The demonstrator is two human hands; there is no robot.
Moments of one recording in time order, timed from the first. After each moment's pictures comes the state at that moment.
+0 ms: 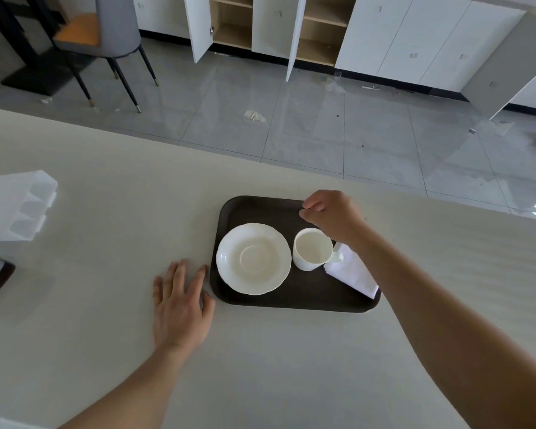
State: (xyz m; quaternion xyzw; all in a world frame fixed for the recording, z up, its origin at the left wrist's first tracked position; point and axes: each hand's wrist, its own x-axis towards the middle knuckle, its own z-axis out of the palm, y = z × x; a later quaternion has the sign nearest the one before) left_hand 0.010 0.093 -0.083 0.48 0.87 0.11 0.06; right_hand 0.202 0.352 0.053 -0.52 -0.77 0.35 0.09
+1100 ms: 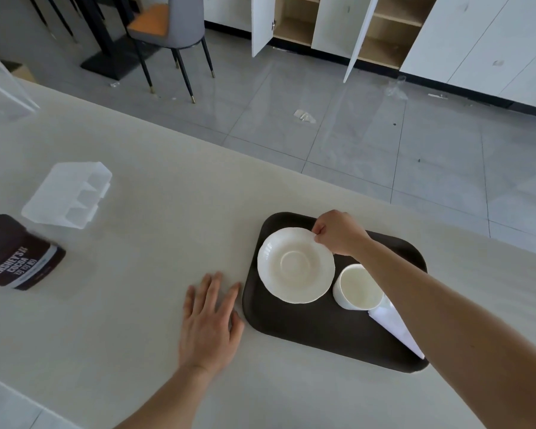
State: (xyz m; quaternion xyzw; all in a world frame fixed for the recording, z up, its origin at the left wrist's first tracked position) left_hand 0.009 0.093 -0.081 0.47 0.87 0.12 0.07; right_hand 0.114 0.400 -0.011 -0.42 -0.86 0.26 -0.09
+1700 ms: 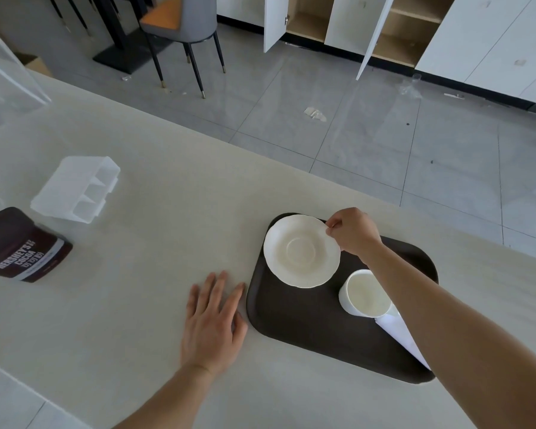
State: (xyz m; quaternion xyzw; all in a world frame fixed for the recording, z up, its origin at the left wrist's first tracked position) left_hand 0.010 0.094 -0.080 0.47 0.87 0.11 0.08; right_hand 0.116 0.407 -0.017 -0.49 -0.83 0.27 -0.01
